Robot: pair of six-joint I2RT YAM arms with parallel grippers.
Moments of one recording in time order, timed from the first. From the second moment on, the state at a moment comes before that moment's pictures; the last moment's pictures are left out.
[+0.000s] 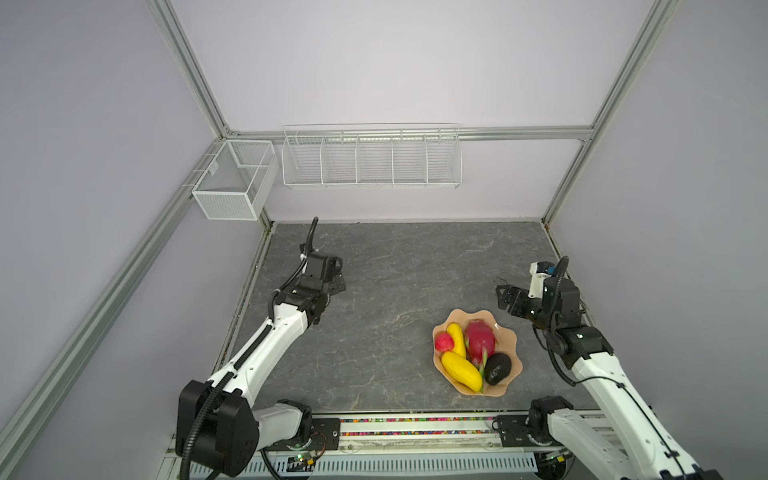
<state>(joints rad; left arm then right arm) -0.33 1.25 0.89 -0.42 -0.50 -0.39 0.10 0.90 0.67 -0.33 -0.02 0.39</state>
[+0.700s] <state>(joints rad) -0.12 1.54 0.40 0.84 -0.50 -0.05 -0.04 1.53 0.32 0.81 0.05 0.06</state>
